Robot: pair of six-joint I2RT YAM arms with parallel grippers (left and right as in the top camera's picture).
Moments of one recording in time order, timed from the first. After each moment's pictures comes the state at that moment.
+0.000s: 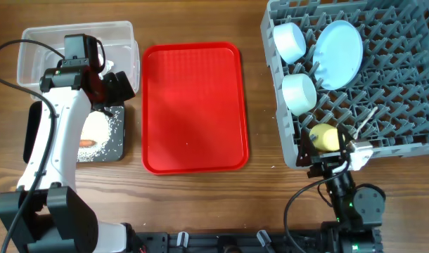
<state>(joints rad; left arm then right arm) 0.07 1.61 1.33 -0.96 -0.08 -0.34 0.02 0.02 0.05 -0.06 -0.16 0.24</state>
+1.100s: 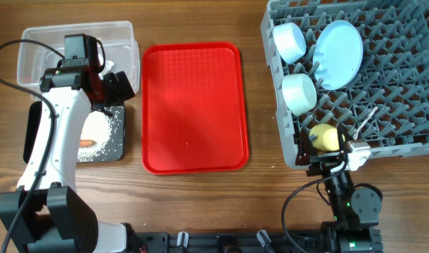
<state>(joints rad) 0.07 1.61 1.33 -0.96 -0.08 -0.34 0.02 0.02 0.01 0.00 -0.15 0.22</state>
